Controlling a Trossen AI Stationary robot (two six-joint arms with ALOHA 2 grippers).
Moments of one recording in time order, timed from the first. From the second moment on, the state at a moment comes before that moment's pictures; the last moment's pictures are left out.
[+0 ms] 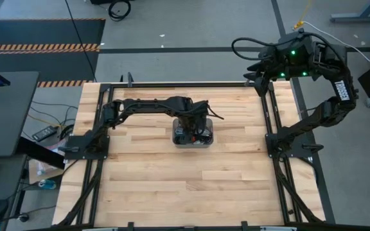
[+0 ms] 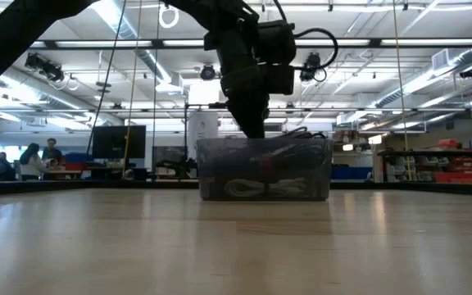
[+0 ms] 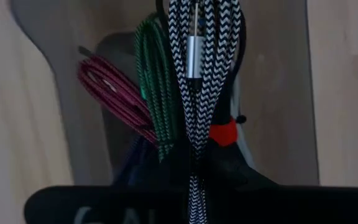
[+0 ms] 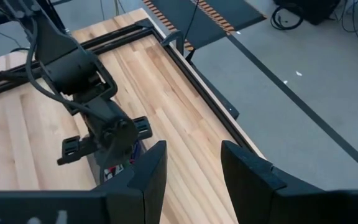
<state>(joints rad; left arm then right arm) 0.18 2.18 1.86 -0.94 0.15 0.30 -0.34 1.37 2.23 -1.52 0.13 0.13</state>
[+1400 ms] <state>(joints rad) 0.07 1.86 2.31 -1.28 -0.03 0.04 -0.34 1.36 2.23 -1.50 0.16 -0.13</state>
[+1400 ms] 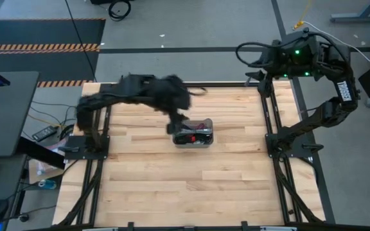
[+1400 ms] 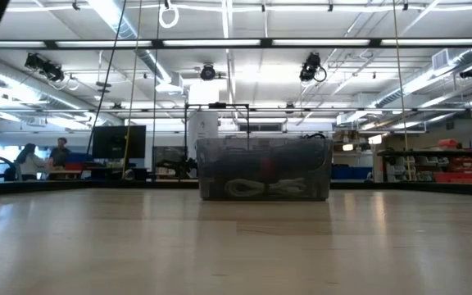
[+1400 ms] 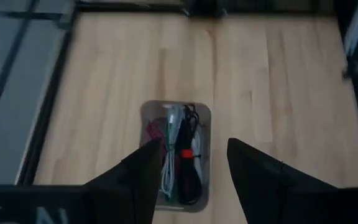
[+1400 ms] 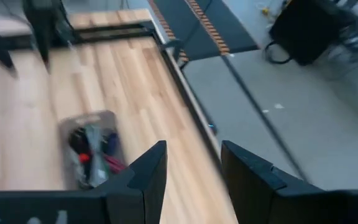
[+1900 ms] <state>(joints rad) -0.13 1.64 2.31 -1.35 -0.21 -0.19 -0.34 0.99 2.23 -1.50 0.01 -0.17</state>
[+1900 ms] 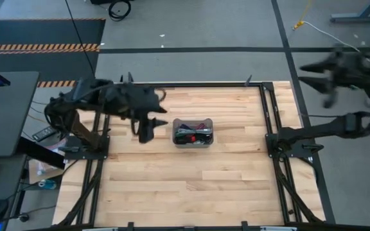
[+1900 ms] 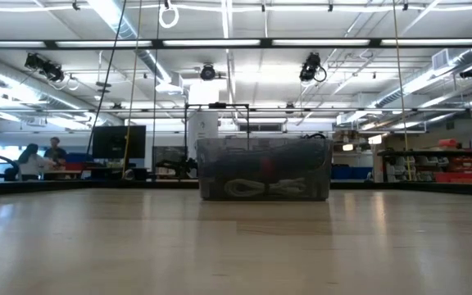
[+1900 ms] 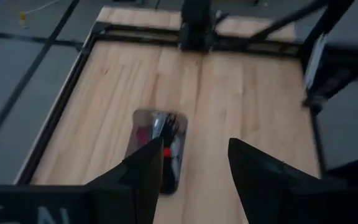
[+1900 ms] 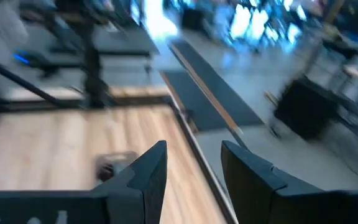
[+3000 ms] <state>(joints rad) -0.64 1.58 2.31 -1.57 -0.94 -0.51 -0.28 0.75 2.12 -1.56 -0.07 -0.13</state>
